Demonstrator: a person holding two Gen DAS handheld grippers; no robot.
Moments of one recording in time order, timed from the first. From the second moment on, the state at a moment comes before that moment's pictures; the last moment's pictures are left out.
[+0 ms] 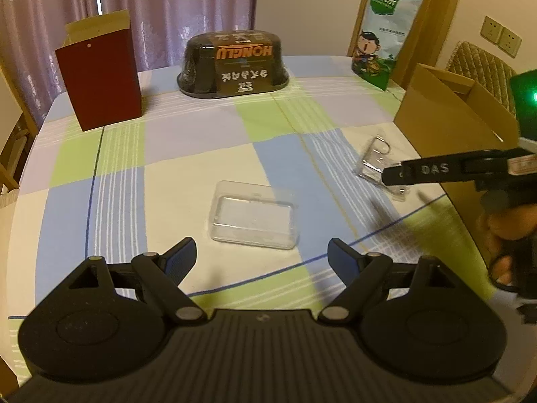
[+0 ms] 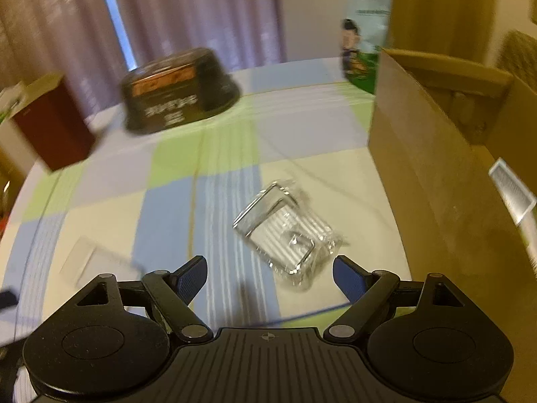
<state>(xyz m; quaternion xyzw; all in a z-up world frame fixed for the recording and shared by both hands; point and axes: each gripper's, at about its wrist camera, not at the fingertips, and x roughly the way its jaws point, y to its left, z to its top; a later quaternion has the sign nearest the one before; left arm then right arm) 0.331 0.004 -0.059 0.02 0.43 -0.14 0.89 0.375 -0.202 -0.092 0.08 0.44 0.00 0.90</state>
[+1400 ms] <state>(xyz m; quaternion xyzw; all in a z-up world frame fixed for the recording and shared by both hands) 0.407 -0.039 -0.109 0.24 0.39 -0.37 0.81 0.370 -0.213 -0.121 0.09 0.47 -0.03 0.88</state>
